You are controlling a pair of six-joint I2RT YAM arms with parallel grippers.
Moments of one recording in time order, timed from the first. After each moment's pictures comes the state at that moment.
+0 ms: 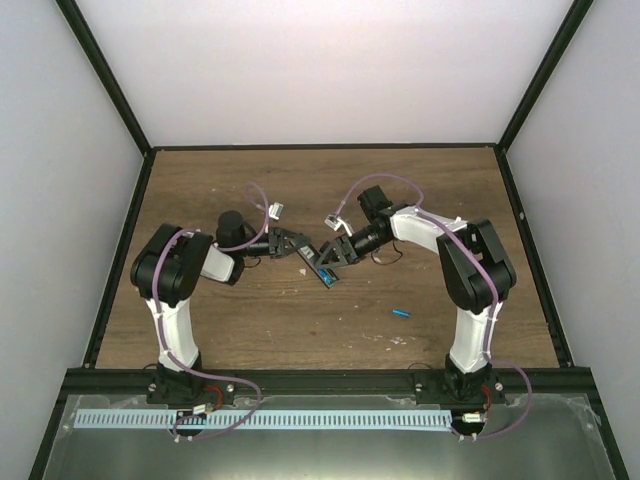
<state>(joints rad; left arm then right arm) -0.30 1.96 0.68 1.18 1.14 -1.07 0.46 1.90 1.22 -0.59 -1.10 -0.07</state>
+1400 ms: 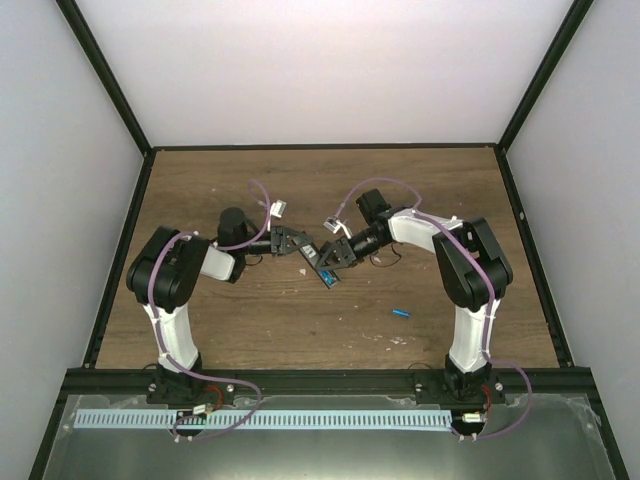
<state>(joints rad) -0.31 1.91 0.70 1.11 1.13 -1.01 0.47 1.93 1.21 -0.56 -1.13 -0.04</state>
